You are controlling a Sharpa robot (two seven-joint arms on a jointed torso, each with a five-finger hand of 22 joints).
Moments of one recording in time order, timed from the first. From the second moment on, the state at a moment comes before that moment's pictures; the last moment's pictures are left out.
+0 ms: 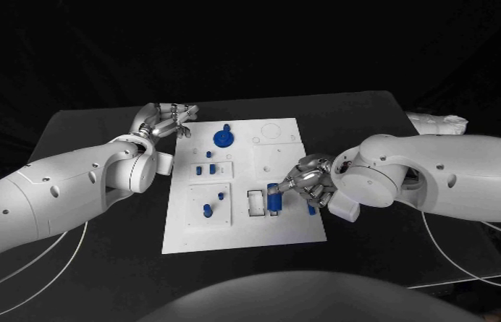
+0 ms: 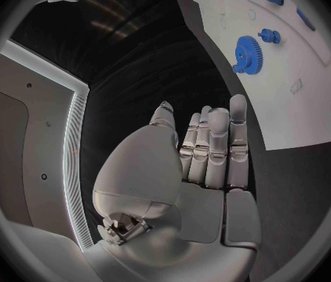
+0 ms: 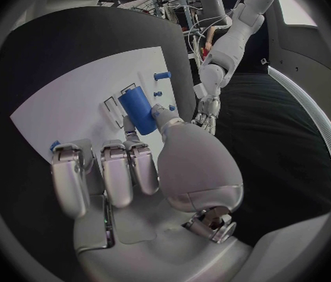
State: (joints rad) left arm 1.21 -0.65 -0.22 1.22 -0.18 -0.45 0.40; left_hand 1.37 0.04 -0.15 0.29 0.25 0.95 0.16 0.10 0.10 1.09 0.11 0.14 0.07 1.20 0.04 1.01 0.88 0.16 1.01 0.15 0.55 1.18; right arm 1.27 -1.02 -0.24 1.88 -0.37 -0.24 -0.52; right_hand 1.25 0.06 0.20 0.09 0.24 0.83 0.19 0.32 0.45 1.47 0.10 1.57 1.31 1.47 0.03 1.57 1.31 0.01 1.47 0.14 1.57 1.31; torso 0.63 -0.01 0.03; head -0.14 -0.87
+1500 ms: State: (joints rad) left arm 1.21 -0.65 -0.22 1.22 -0.18 -0.45 0.40; left_hand 1.38 0.04 -0.16 0.29 0.25 0.95 0.16 0.10 0.10 1.09 0.11 0.14 0.07 1.20 0.04 1.01 0.88 0.16 1.01 0.15 0.54 1.18; right arm 1.26 -0.86 -0.24 1.76 -0.35 -0.16 -0.63; right_hand 1.25 0.06 0.23 0.08 0.20 0.83 0.20 0.30 0.45 1.47 0.09 1.57 1.31 1.46 0.02 1.57 1.31 0.01 1.47 0.13 1.57 1.31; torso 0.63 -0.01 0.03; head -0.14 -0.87
